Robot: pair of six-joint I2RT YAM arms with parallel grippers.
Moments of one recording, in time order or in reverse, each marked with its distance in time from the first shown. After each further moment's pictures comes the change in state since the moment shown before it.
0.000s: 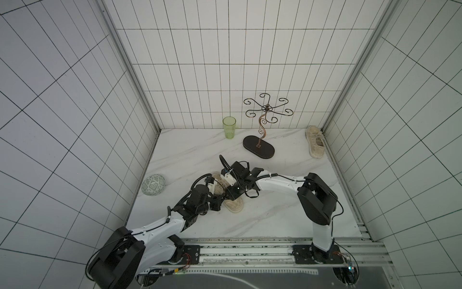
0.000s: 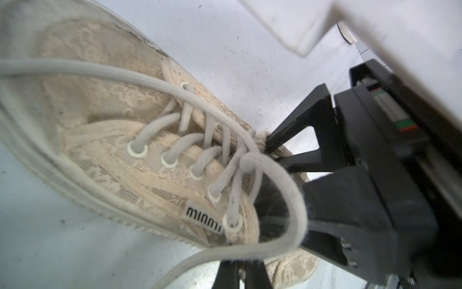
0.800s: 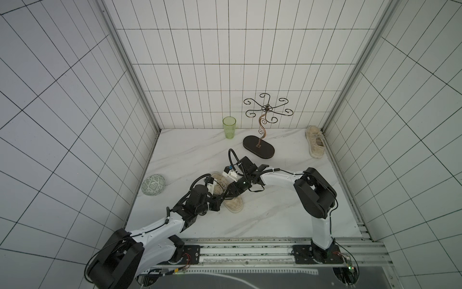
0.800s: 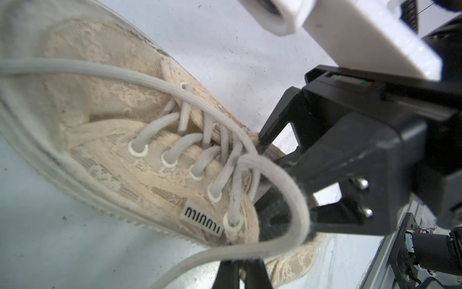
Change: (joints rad) left arm 0.008 -0.016 -0.006 -0.005 0.014 0.000; right arm -0.127 0.049 -0.080 0.187 -0.525 -0.002
